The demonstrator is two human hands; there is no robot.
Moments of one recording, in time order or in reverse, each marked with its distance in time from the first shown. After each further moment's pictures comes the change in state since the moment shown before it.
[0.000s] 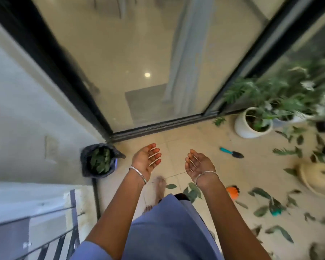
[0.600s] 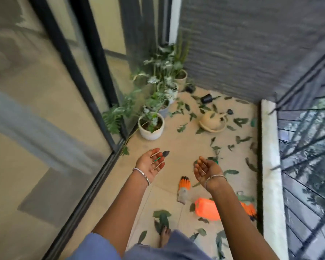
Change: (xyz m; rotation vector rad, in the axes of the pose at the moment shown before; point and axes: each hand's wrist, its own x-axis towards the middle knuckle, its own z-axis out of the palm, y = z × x) left_hand -0.064 -0.127 0.369 0.666 -0.551 -0.307; right_hand -0.063 -0.180 -0.287 0.781 0.404 -0.312
